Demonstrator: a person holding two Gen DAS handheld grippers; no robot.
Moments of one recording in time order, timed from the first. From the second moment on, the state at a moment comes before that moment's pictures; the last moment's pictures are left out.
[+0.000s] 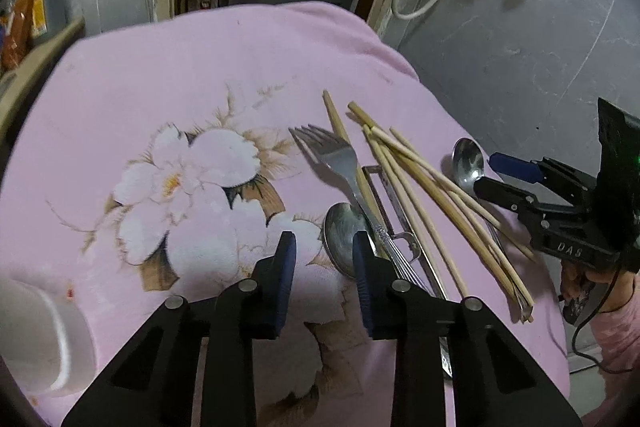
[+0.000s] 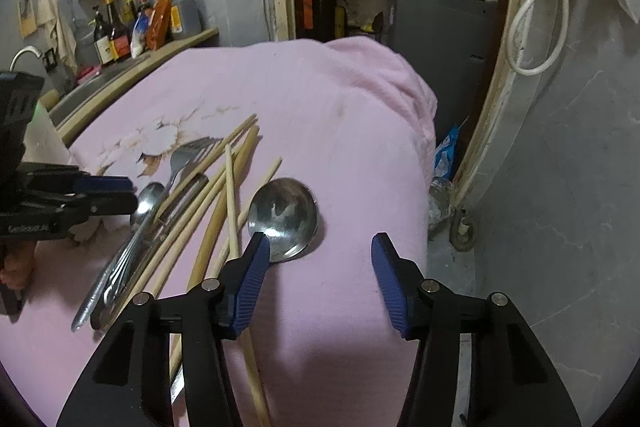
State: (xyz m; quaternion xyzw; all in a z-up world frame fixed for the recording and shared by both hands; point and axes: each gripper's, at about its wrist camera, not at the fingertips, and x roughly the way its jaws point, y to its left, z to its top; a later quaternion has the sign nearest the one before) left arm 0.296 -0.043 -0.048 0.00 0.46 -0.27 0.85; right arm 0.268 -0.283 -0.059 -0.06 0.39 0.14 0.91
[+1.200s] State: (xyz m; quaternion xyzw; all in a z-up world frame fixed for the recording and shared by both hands) left arm 0.289 -0.035 -0.035 -0.05 0.43 -0.28 0.86; right arm 0.282 -0.238 -0.067 -0.15 0.39 0.14 0.90
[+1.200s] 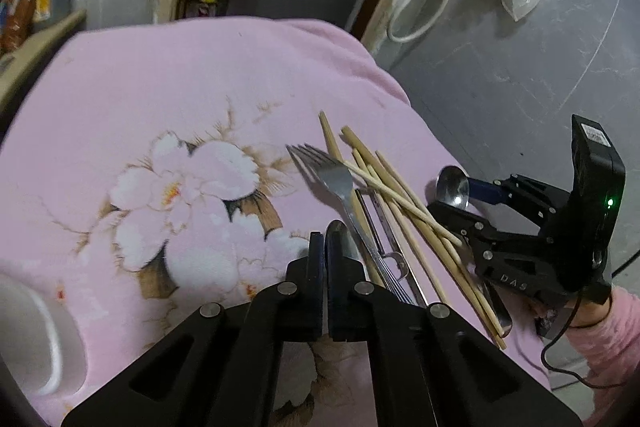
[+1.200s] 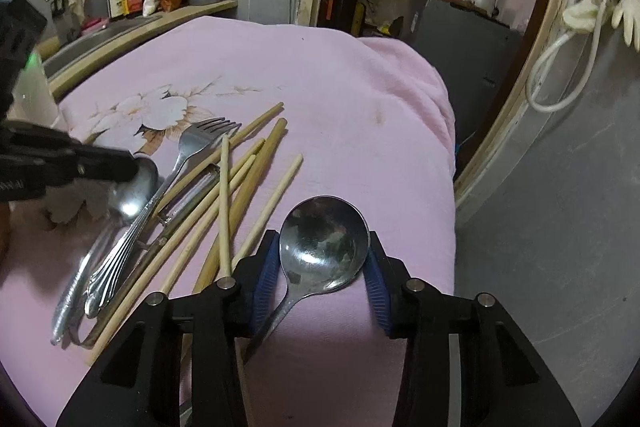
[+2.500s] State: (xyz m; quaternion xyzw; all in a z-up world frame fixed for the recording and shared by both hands) left arm 0.171 -0.010 0.015 -0.01 0.14 -0.12 0.98; right arm 0.169 -0.199 -0.029 -0.28 0.01 0.08 0.96
